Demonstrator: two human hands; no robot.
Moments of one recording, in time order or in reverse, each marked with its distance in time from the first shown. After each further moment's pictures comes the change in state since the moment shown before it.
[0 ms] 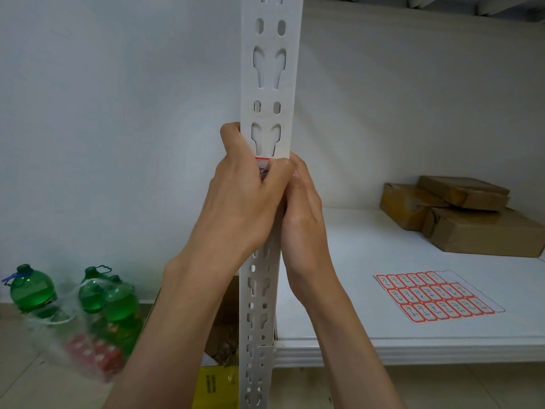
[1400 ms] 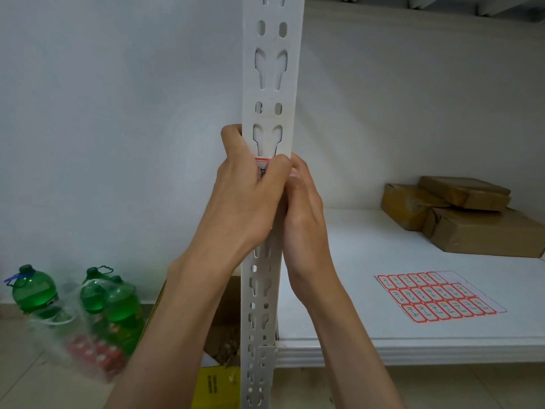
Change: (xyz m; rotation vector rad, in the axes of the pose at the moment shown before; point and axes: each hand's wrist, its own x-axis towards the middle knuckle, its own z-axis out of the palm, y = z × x) left_hand -0.003 0.010 -0.002 -0.119 -0.021 -0.057; right_hand -0.001 -0.001 0.001 -0.040 -0.012 -0.002
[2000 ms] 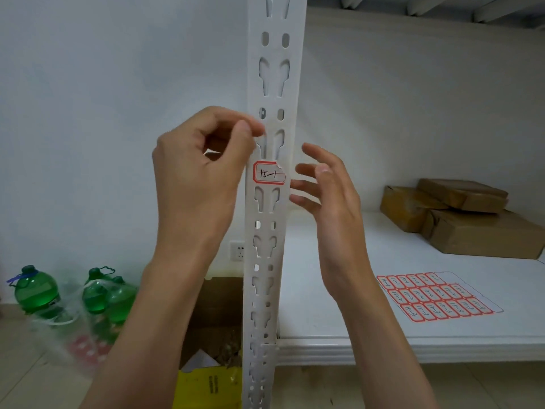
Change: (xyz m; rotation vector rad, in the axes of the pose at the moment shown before) left_hand -0.003 0.006 -0.033 -0.014 0.286 0.240; right_hand 0.004 -0.012 -0.026 -0.215 0.164 -0.007
